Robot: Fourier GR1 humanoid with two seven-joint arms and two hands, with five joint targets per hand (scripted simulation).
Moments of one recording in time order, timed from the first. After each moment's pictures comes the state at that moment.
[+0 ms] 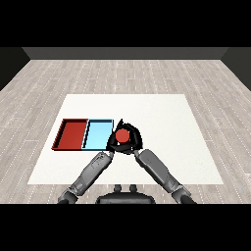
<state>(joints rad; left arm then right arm) -0.41 0.03 -0.52 -1.28 0.17 0.42 -0.21 -0.48 -0.02 0.55 -1.34 -0.33 -0.50 -0.35</state>
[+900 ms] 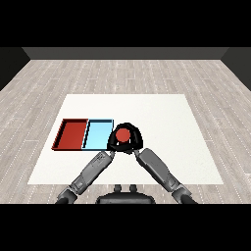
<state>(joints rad) -0.44 0.04 -0.56 -1.28 0.15 0.57 -0.16 -0.49 -0.02 0.55 -1.34 -0.35 -0.47 -0.38</state>
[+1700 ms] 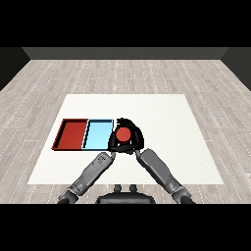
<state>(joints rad) -0.43 0.02 -0.56 -1.32 0.17 0.59 -0.17 -0.47 -0.02 0.52 -1.40 -0.33 -0.40 -0.36</state>
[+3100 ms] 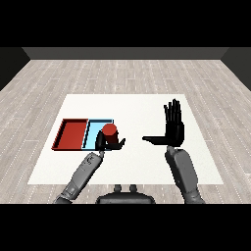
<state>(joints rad) -0.33 0.10 -0.42 -1.41 0.09 0.50 -0.14 -0.32 -0.18 0.15 -1.77 -0.28 -0.32 -0.22</state>
